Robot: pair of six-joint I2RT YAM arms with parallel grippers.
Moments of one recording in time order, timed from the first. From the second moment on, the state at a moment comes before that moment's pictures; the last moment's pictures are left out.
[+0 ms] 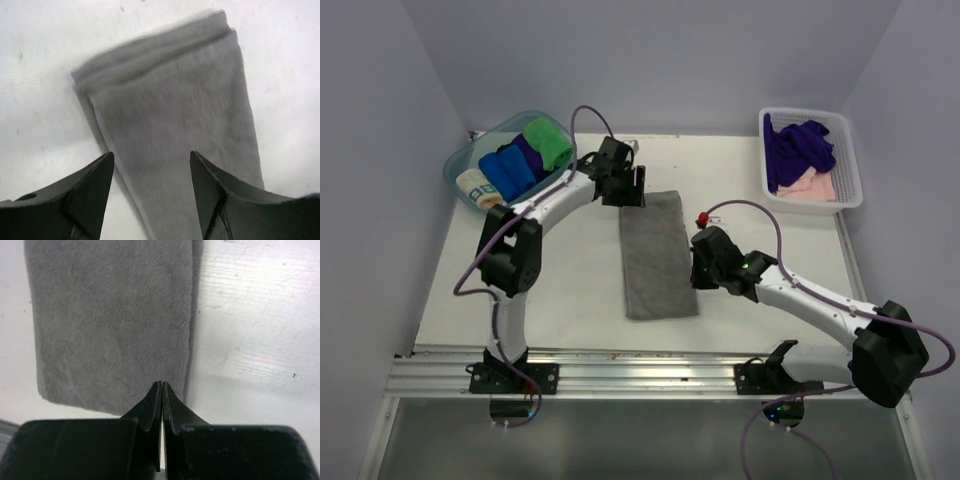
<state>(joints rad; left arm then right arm) -0.49 2.08 1.71 -0.54 0.09 -0.38 0.73 1.24 0.77 -0.48 0.19 0.63</state>
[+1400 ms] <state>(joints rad) -0.83 1.46 0.87 -0.43 0.12 -0.64 0.86 1.15 0.66 -0.52 0.19 0.70</state>
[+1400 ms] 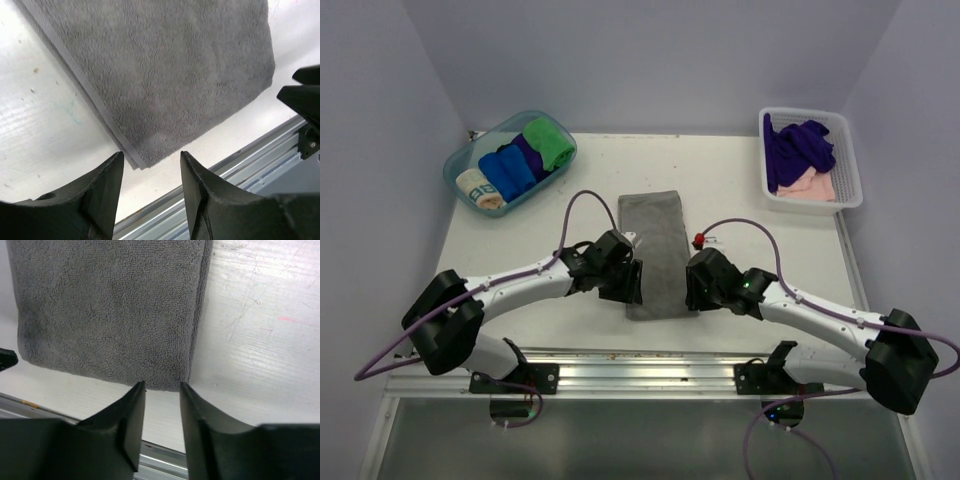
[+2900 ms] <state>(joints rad) -0.86 1.48 0.69 -0.30 0.22 -0.71 0.86 1.23 0.56 -0.42 0.12 0.61</state>
